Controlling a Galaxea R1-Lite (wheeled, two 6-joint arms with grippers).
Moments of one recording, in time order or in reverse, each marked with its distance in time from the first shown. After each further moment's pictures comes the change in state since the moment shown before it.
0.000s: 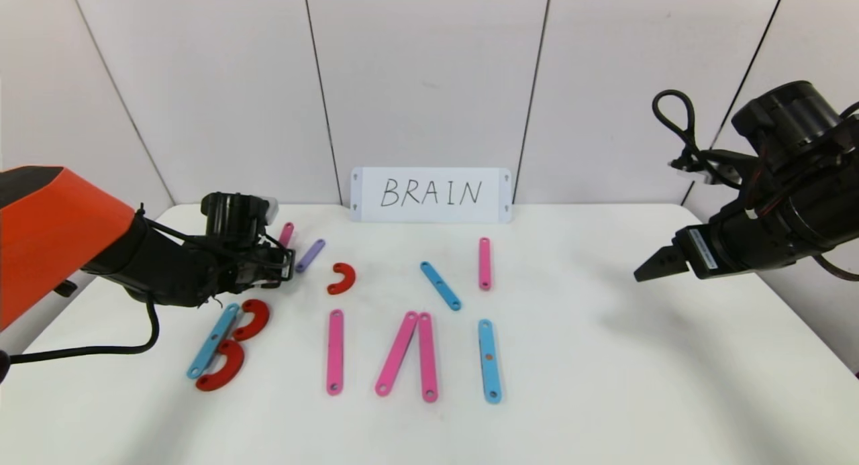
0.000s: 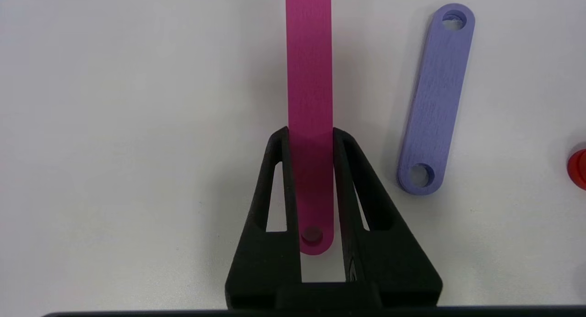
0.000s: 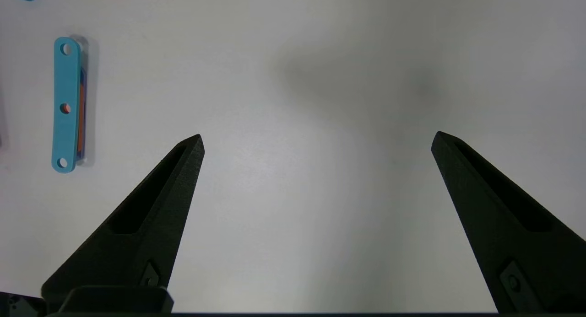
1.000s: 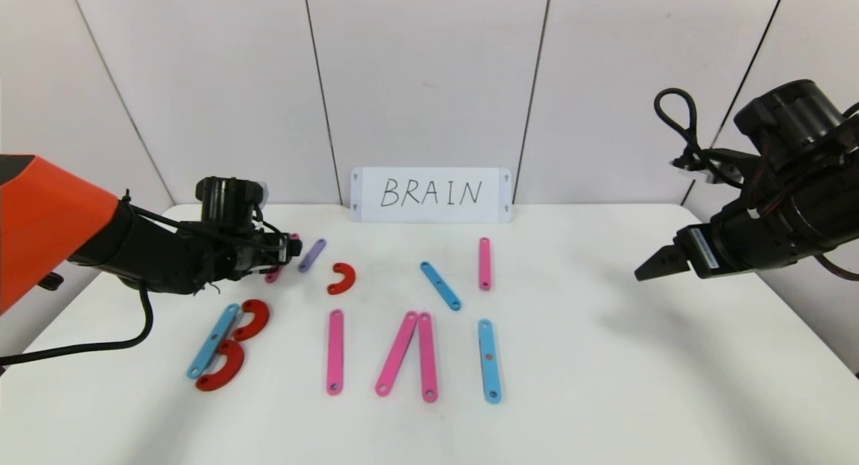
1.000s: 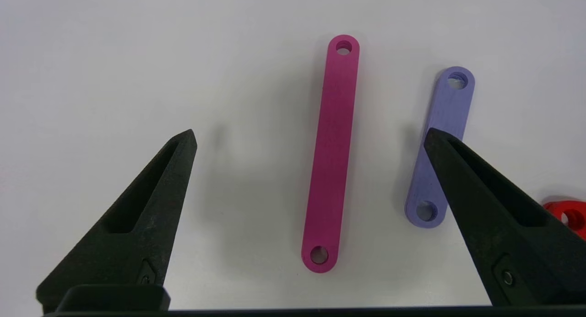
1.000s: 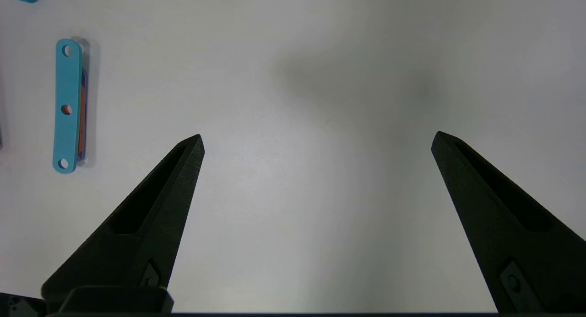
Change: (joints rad) left arm -0.008 -0.039 -0.044 0.045 0.059 -0.086; right arm 0.000 -0.005 0.003 -0.004 0.000 0.000
